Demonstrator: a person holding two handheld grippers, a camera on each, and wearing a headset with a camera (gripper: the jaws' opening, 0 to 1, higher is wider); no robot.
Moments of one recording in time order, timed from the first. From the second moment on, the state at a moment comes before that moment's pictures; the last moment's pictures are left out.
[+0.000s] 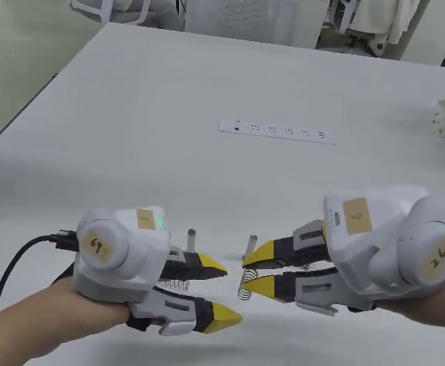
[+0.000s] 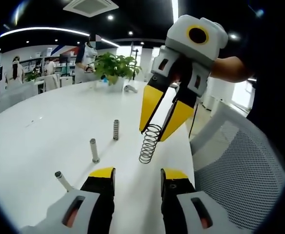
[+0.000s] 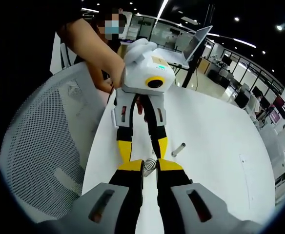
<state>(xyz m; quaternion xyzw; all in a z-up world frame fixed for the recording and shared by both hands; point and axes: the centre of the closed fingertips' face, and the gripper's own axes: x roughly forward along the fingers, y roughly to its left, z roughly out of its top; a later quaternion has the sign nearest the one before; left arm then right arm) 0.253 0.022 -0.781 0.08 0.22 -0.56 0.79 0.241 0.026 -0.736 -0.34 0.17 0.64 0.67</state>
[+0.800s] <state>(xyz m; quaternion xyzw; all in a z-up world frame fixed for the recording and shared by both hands) 0.261 0.059 -0.785 0.06 0.23 -0.51 0.82 0.246 0.023 -0.739 -0.35 0.17 0.62 0.67</state>
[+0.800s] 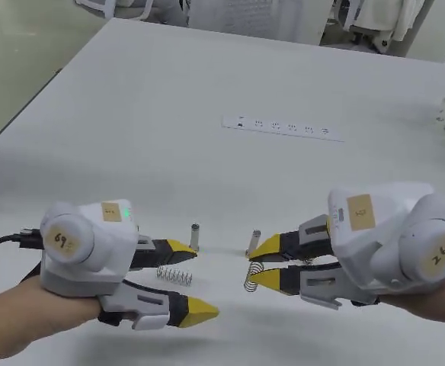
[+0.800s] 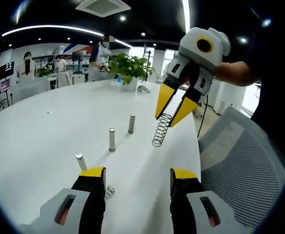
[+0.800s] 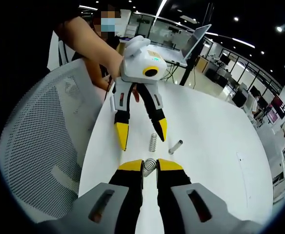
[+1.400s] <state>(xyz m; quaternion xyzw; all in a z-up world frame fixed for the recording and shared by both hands) 0.265 0.100 -0.793 0.04 0.24 -0.46 0.86 0.251 0.020 -0.743 -0.35 0.18 0.61 0.69</state>
